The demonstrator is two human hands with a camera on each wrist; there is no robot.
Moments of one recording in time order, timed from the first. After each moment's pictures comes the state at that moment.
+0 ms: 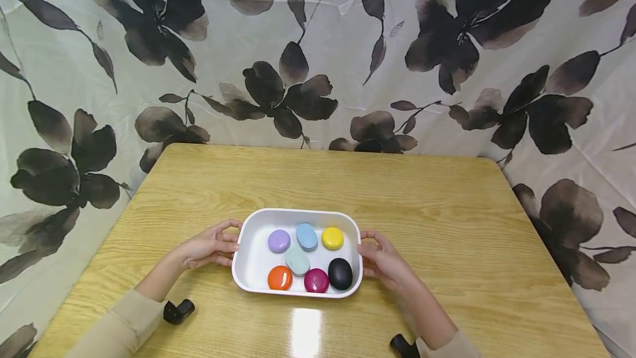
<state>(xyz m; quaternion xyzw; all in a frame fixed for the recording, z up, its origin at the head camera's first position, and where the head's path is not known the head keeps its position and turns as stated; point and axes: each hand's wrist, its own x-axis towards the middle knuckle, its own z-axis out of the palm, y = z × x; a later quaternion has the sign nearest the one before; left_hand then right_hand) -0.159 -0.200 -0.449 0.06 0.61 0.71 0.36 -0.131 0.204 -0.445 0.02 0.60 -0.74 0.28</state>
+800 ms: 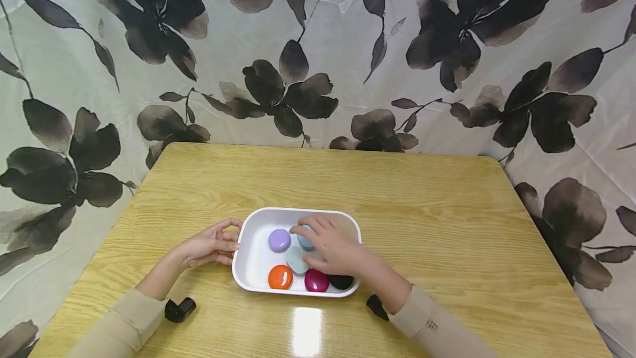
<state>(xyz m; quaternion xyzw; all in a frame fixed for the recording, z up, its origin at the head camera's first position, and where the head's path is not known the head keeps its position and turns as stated) -0.160 -0.201 -0.452 0.06 0.61 0.71 0.36 -0.161 0.124 -0.426 -0.49 0.86 -0.14 -0.07</state>
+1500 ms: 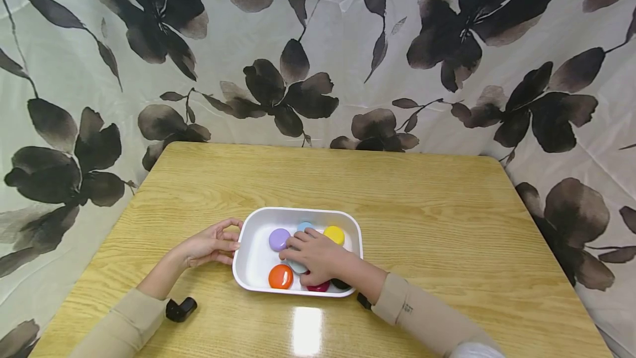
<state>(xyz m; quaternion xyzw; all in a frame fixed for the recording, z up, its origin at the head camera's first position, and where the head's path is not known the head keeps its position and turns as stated) -0.161 -0.202 -0.453 0.07 0.60 0.71 0.36 -0.163 0.096 -0.452 -0.57 0.82 0.01 -0.01</state>
